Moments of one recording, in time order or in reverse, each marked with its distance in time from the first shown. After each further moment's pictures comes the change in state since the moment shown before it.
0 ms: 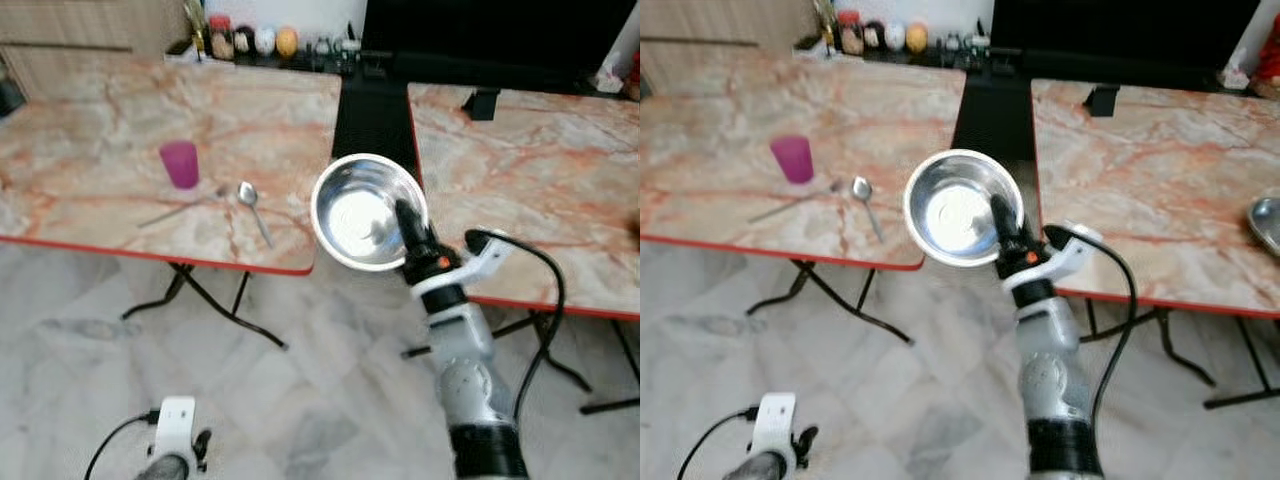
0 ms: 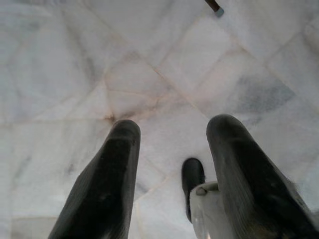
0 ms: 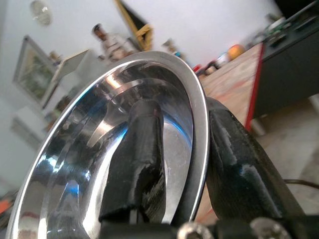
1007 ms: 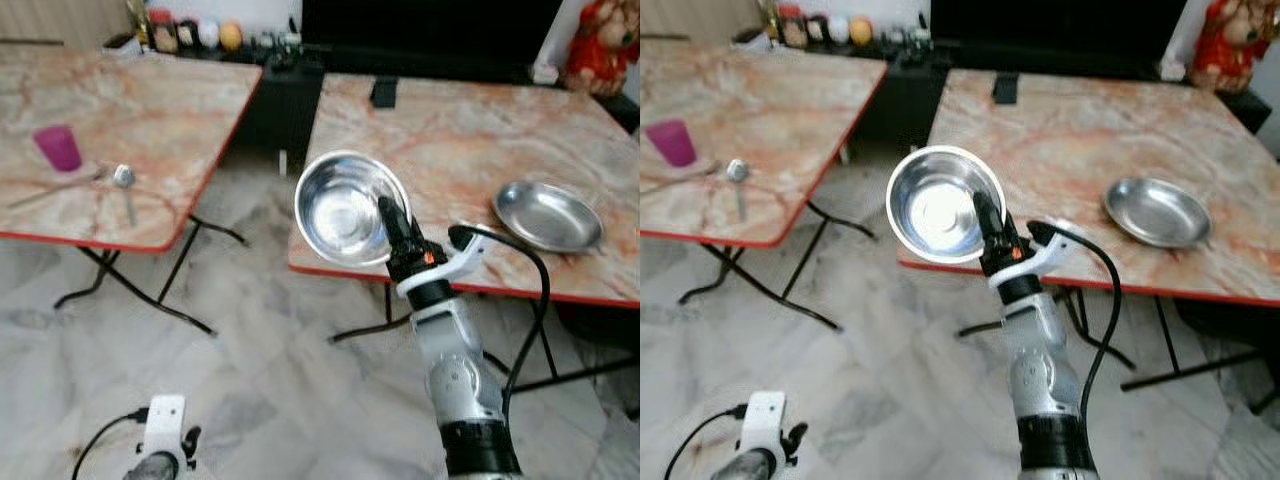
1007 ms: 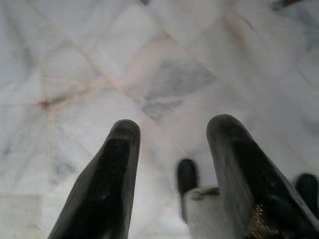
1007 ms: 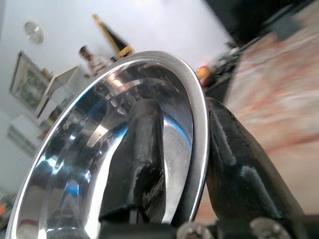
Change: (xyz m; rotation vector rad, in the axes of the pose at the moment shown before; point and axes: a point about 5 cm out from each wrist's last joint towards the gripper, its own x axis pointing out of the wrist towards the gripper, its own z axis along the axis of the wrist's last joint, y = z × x) left arm 0.001 -0.002 0.003 -0.006 -0.011 -0.003; right arm -0.003 -0.011 0.007 -0.018 -0.011 -0.045
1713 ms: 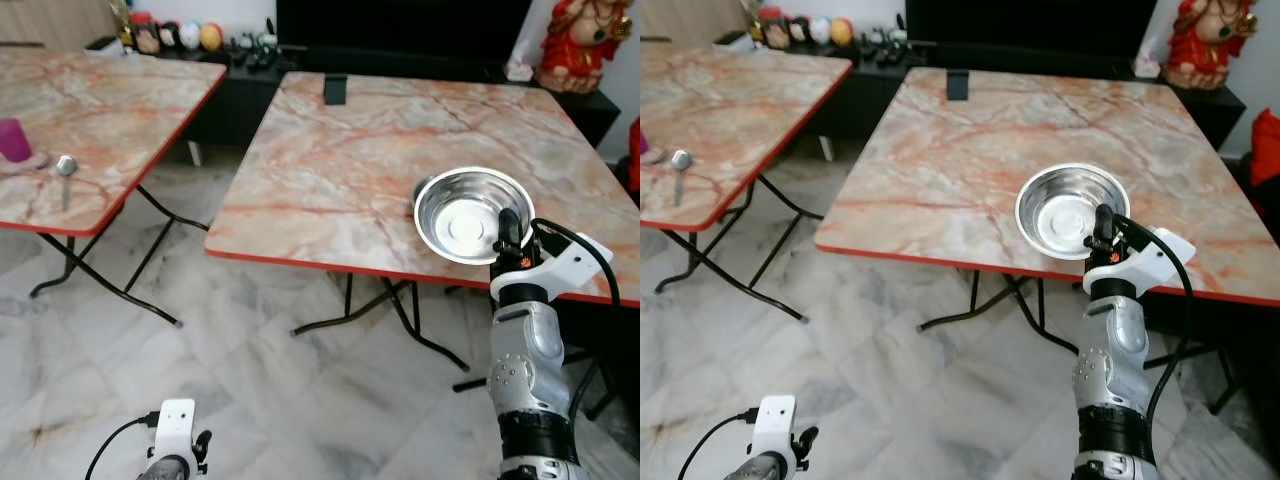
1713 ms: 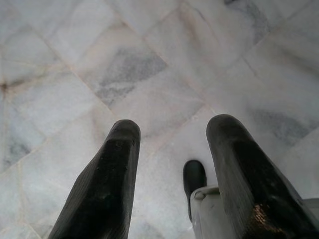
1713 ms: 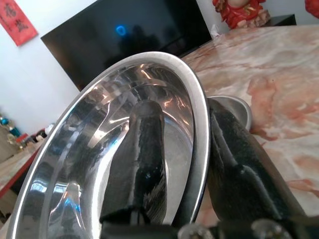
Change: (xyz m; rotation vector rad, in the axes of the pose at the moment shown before) left arm -0.001 -0.006 -0.003 -0.013 0.006 -0.009; right arm -0.022 -0.073 0.057 -0.345 -0.162 -0.516
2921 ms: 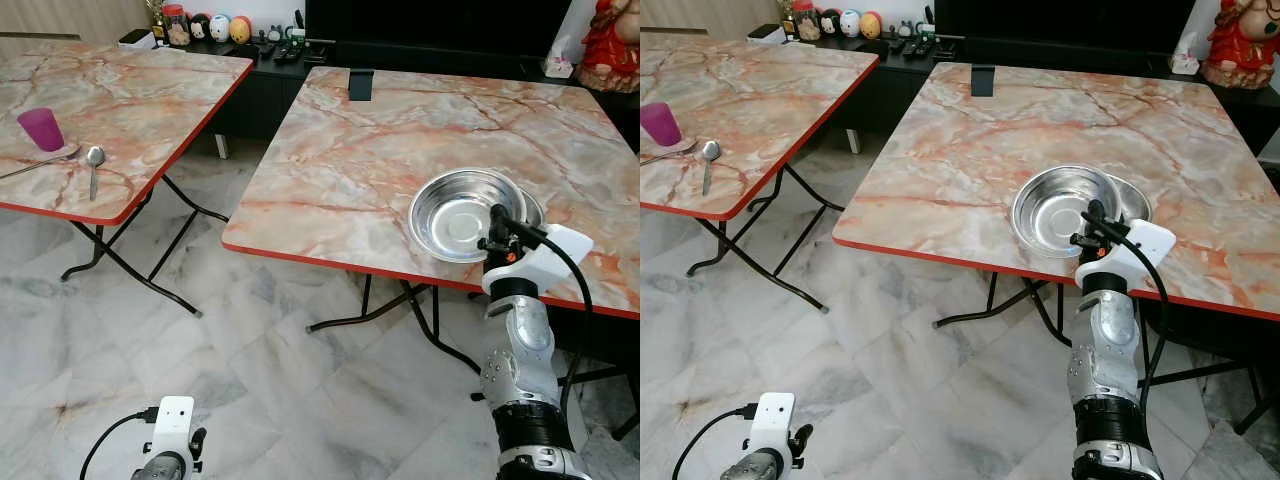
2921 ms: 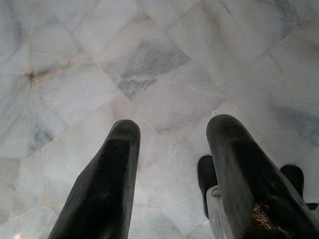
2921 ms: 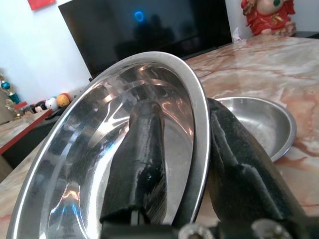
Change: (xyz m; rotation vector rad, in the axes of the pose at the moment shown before) left arm 0.000 0.004 0.002 0.064 -0.002 0.018; right arm 0.004 0.002 -0.003 -0.182 -0.011 0.020
